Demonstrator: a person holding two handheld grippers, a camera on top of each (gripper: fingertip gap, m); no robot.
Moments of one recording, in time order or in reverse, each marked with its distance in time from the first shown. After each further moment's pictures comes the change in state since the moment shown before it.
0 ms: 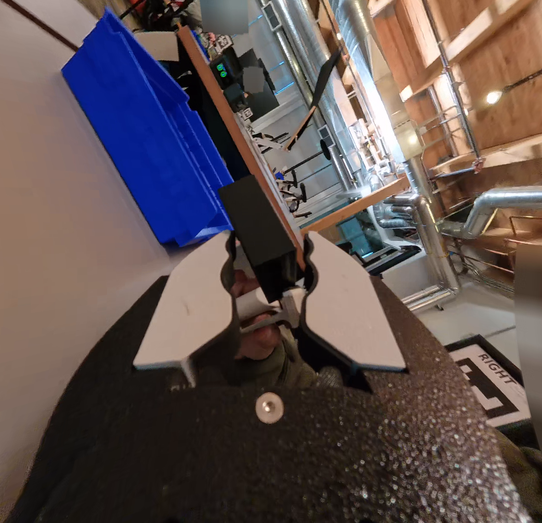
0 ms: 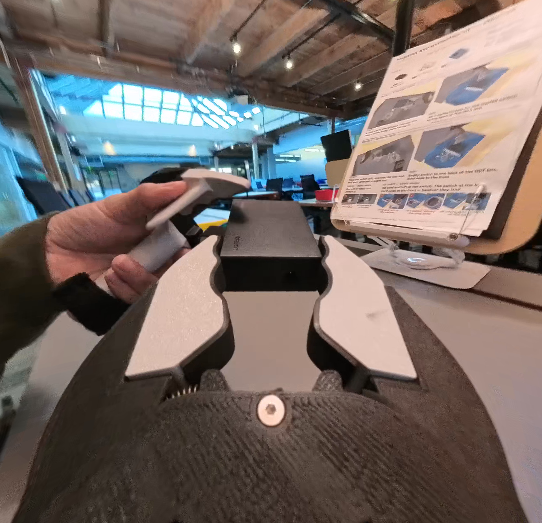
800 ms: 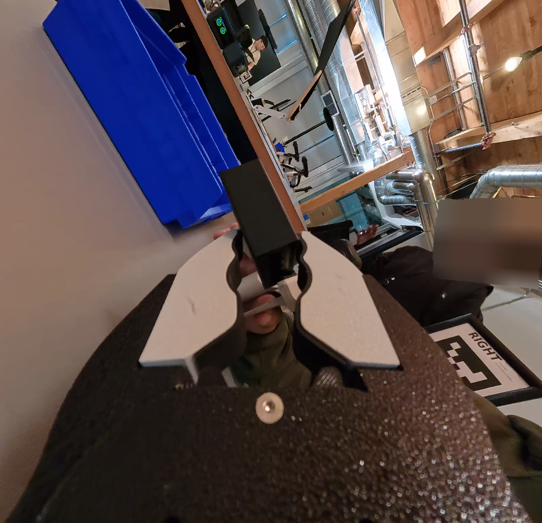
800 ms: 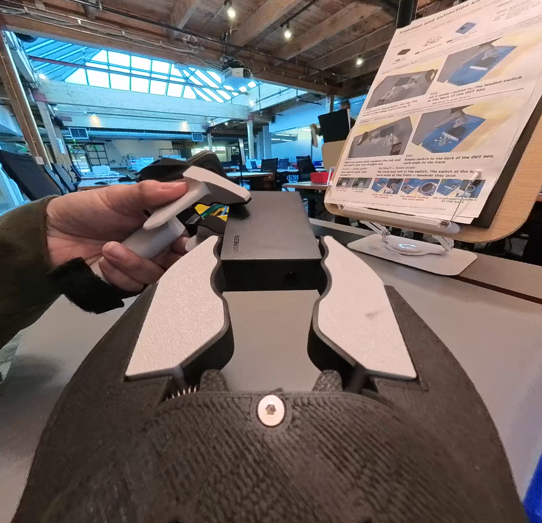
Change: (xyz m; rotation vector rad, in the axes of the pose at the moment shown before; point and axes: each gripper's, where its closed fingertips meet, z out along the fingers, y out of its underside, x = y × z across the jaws) left arm -0.013 0.009 0.005 -0.116 -0.009 -0.020; right arm 0.009 0.011 -0.001 -0.078 0.013 -0.035
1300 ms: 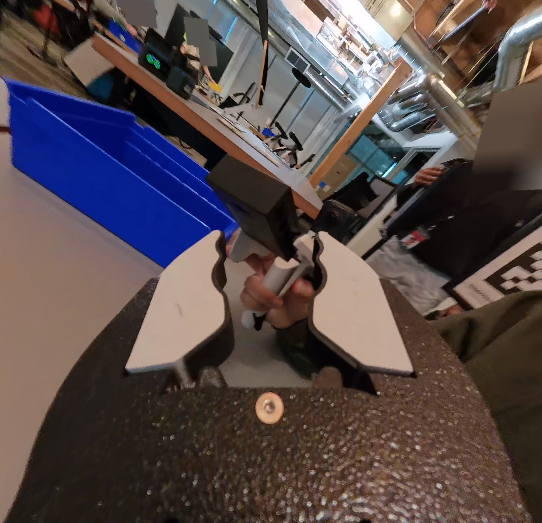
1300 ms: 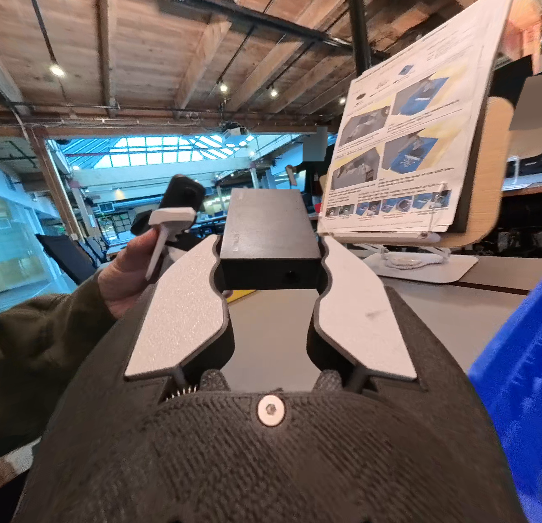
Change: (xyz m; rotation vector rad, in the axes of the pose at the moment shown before) left arm 0.024 -0.010 0.014 -0.043 0.085 0.476; right arm 0.034 -0.036 -0.022 0.156 0.018 0.179
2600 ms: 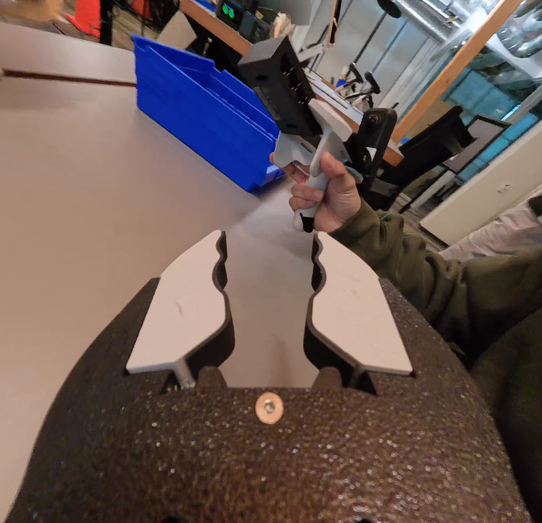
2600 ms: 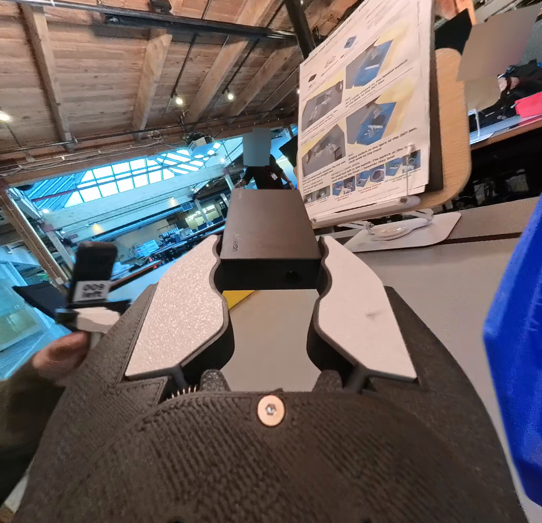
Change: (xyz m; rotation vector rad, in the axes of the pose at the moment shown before) left arm -0.012 0.057 -0.119 -0.124 -0.277 0.123; right arm 0.020 0.015 0.010 -0.002 0.148 0.160
